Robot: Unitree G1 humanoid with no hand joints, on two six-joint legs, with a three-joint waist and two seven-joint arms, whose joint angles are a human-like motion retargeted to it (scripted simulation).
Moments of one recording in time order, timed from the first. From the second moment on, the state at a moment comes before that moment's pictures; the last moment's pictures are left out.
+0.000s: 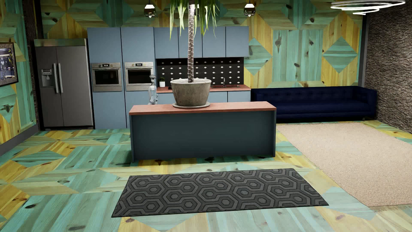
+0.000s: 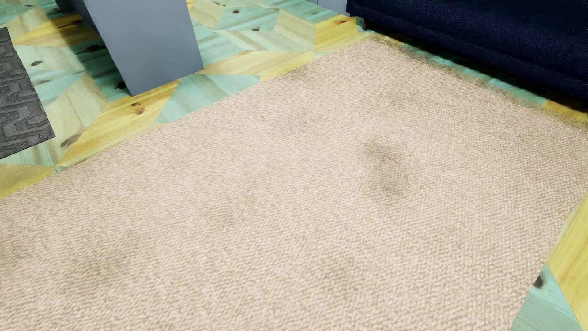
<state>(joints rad) -0.04 -0.06 -0.04 -0.17 -0.08 -0.06 0.00 0.00 -0.03 0.44 0.53 0.22 0.25 -0.37 -0.16 0.32 -0.32 0.00 0.00 -0.60 0.48 0.96 0.86 0.00 0.00 0.00 0.00 0.00 0.00</state>
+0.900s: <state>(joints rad) 0.33 -0.62 -0.32 -0.10 -0.09 -0.01 0.00 0.00 0.07 0.43 0.82 0.08 0.33 -0.40 -0.17 0.34 -0.33 0.00 0.00 -0.65 0.48 0.89 1.02 0.00 0.00 0.00 0.00 0.00 0.00</state>
